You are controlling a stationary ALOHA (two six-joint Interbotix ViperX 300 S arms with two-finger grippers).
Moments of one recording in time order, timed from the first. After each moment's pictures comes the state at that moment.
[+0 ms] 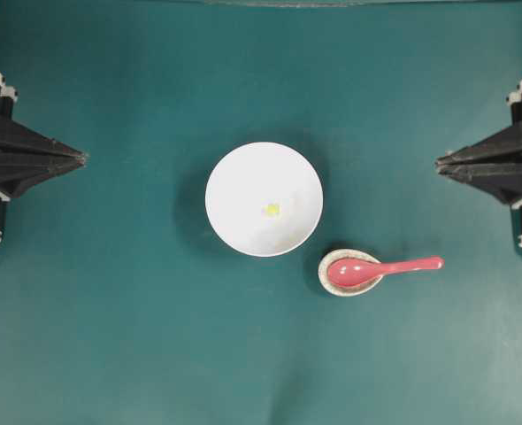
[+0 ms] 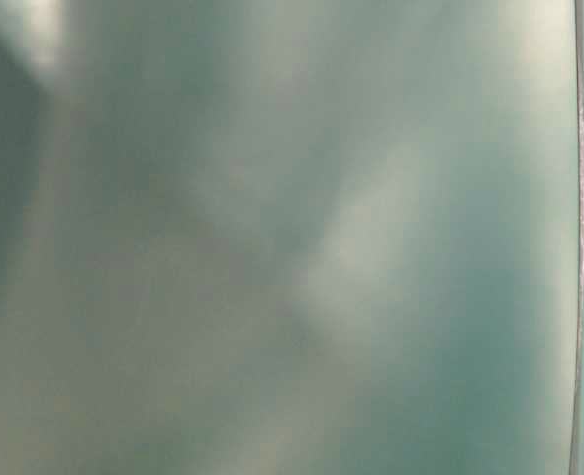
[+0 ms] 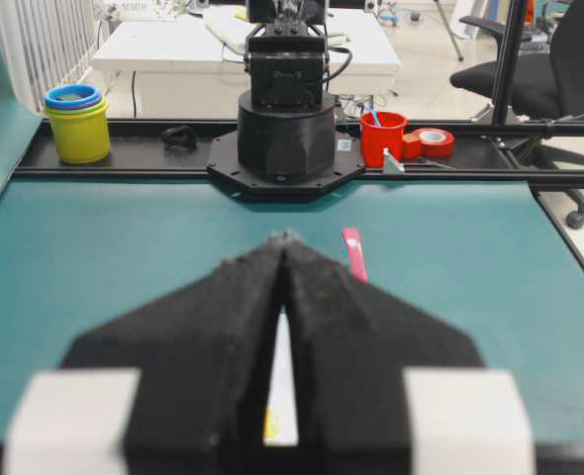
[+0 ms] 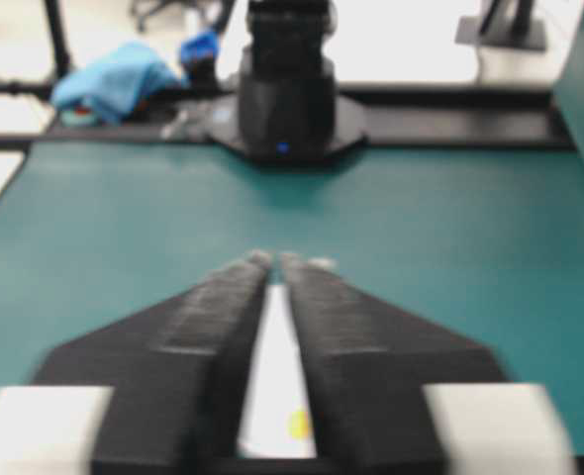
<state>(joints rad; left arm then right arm) 0.00 -0.97 1.18 0.01 -0.28 0.00 0.00 -0.93 1.17 0.00 -0.24 0.00</state>
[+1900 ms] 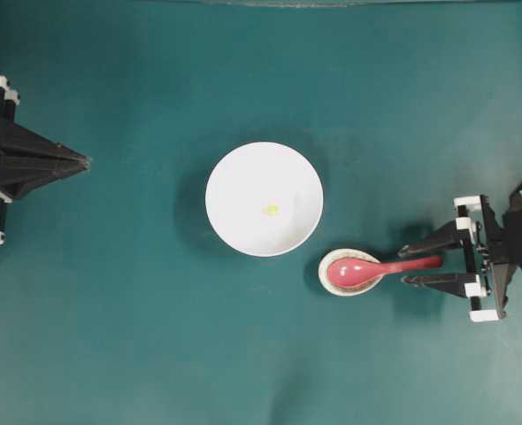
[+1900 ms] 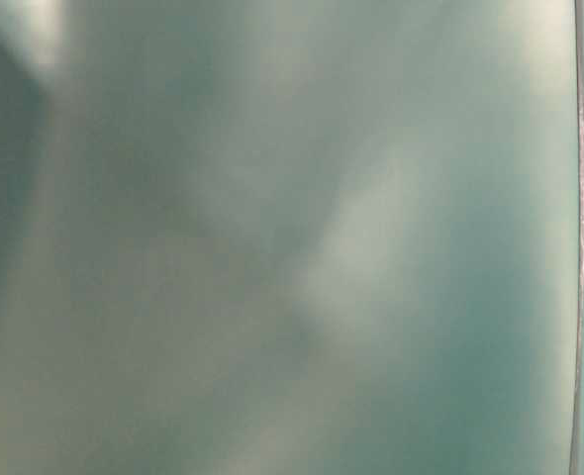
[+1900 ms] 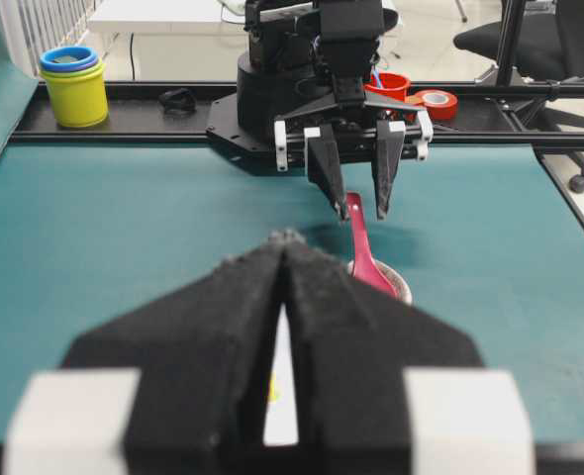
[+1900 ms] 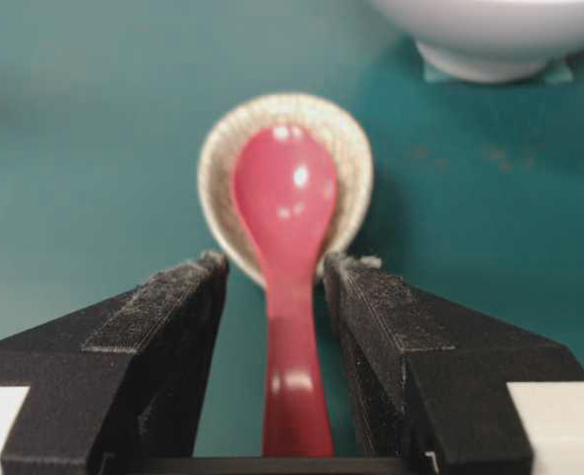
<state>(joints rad) 0.00 -0.96 1.18 0.01 -0.23 0.00 0.57 0.06 1.41 0.54 -1.18 0.05</state>
